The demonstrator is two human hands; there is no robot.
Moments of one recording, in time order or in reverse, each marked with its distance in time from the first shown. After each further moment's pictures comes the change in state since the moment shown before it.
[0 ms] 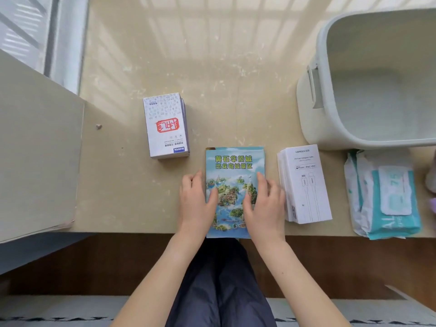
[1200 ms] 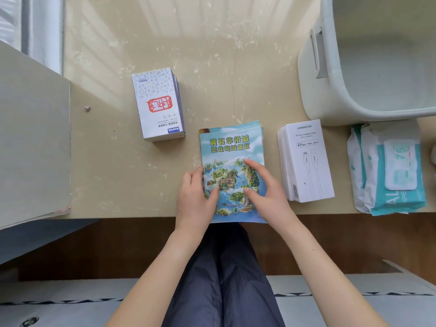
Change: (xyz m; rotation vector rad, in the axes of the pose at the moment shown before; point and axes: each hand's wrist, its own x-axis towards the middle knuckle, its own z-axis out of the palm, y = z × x) left_hand -0.026 -0.015 0.007 -0.002 -0.019 0.019; right_hand -0.004 0.014 -0.031 0.883 -0.451 0.130
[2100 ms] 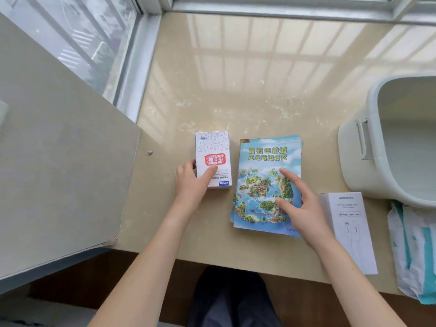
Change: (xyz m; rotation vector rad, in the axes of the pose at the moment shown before) left_hand 0.132 -0.012 -0.109 -0.318 0.111 -0.296; right_hand 0.068 -0.080 0.003 0.082 0.070 -0.086
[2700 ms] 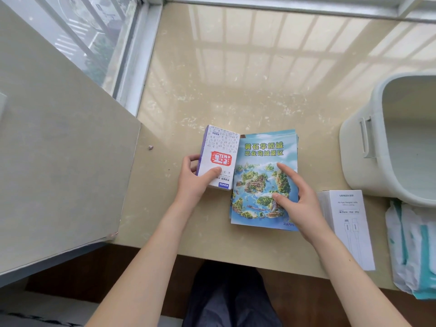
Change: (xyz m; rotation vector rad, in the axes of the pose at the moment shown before) left_hand -0.008 -0.003 -0.002 -0.415 -0.100 -0.047; right_hand 0.005 -0.001 0.005 -0.018 -0.028 -0.004
